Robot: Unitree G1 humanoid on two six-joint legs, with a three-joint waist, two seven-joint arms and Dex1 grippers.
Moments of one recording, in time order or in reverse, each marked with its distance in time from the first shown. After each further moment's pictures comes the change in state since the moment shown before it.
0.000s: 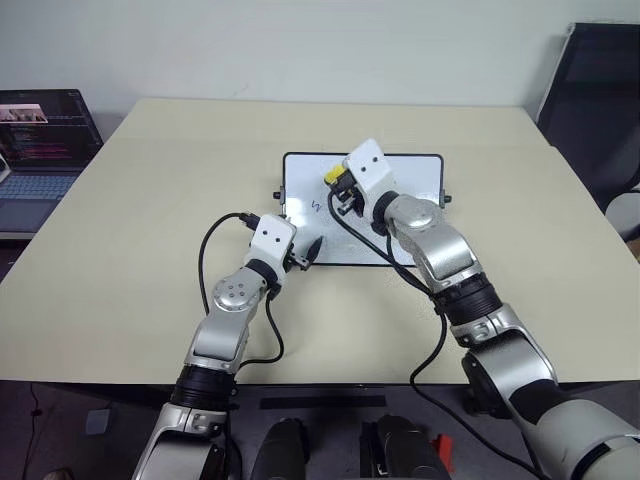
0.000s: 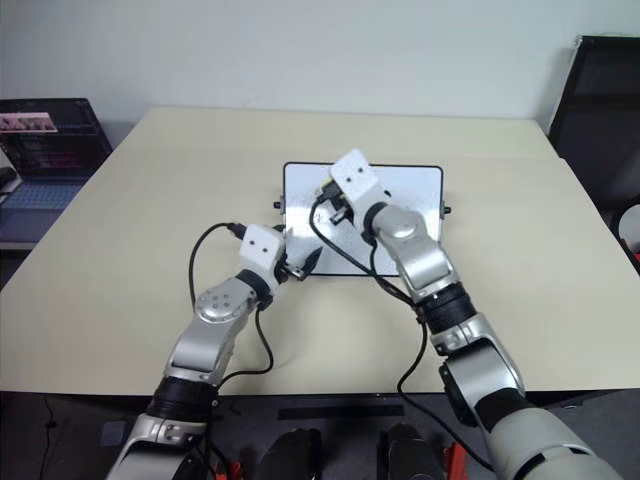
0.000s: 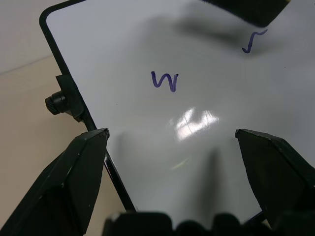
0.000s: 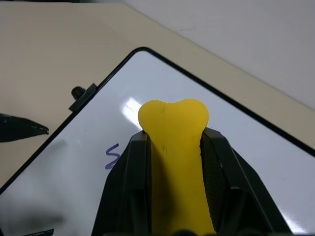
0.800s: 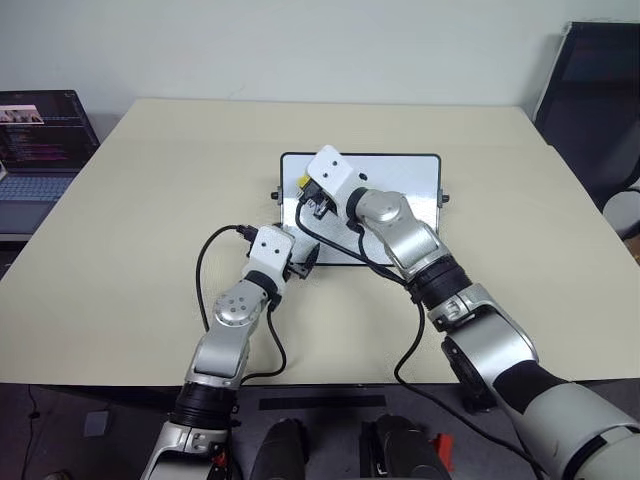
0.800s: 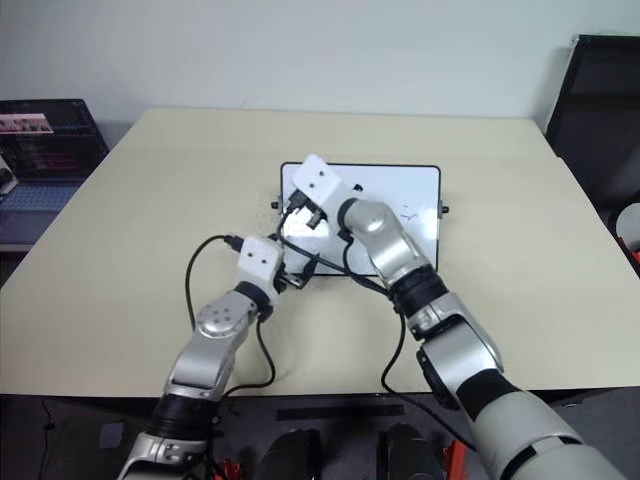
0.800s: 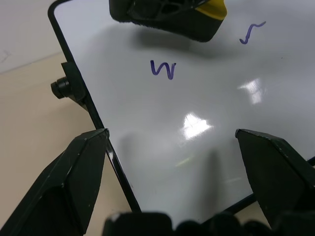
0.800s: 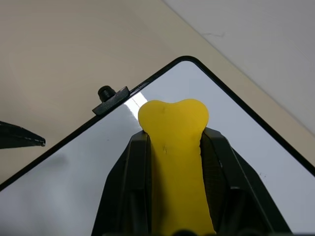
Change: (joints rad) left arm 0.092 -0.014 0.002 -0.087 0.032 0.002 0.054; right arm -0.169 0.085 0.070 0.290 -0.171 -0.138 0.045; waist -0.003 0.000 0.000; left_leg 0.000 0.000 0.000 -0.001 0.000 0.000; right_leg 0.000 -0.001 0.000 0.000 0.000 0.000
